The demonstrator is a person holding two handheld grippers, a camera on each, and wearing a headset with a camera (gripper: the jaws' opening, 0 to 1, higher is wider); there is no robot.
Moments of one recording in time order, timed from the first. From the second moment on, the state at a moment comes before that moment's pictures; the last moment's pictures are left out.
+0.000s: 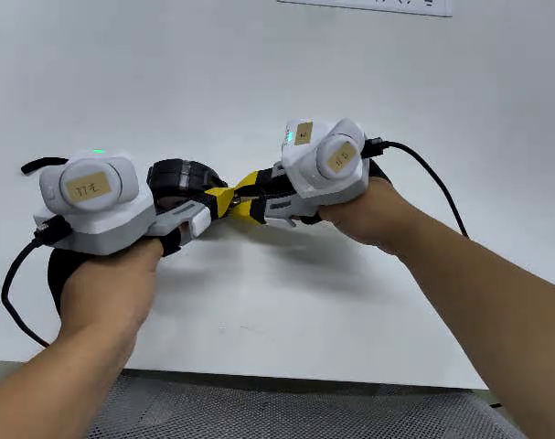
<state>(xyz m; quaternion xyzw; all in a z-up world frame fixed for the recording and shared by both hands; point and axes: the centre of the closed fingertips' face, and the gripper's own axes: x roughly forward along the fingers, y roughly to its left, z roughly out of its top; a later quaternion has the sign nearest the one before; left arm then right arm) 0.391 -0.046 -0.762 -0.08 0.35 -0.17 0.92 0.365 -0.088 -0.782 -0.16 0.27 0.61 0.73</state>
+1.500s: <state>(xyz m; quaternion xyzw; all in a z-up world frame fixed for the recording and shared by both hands) 0.383 -0.047 -0.742 -0.04 0.33 -0.23 0.91 0.359 -0.108 -0.764 -0.14 0.28 0.57 0.76</state>
